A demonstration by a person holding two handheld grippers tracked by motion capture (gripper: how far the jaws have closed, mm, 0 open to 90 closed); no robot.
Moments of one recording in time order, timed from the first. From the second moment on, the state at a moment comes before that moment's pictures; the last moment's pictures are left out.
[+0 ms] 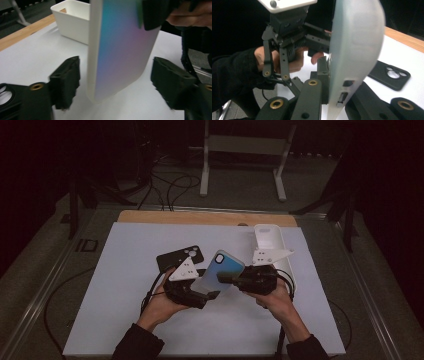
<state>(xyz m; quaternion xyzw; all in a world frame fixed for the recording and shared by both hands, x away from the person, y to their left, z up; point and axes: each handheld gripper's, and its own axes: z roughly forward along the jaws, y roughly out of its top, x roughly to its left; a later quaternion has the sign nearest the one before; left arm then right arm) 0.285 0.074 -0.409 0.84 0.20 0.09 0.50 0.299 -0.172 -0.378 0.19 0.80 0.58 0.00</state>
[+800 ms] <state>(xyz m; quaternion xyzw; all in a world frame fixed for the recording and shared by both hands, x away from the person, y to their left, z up) 0.278 0.072 -0.417 0.85 0.16 0.07 0.50 0.304 -0.178 -0.376 0.14 0.81 0.57 -0.01</state>
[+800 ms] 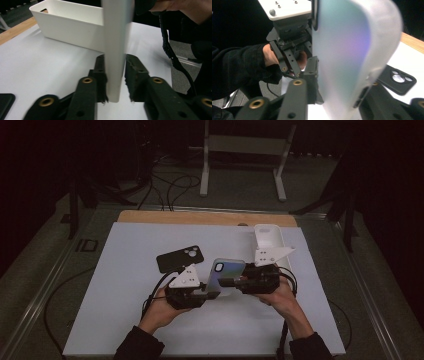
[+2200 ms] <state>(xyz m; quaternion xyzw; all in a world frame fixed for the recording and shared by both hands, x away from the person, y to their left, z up) 0.284 0.079 -0.425 0.83 0.25 0.10 0.49 0.303 -0.173 -0.378 0.31 0.78 0.54 0.09</state>
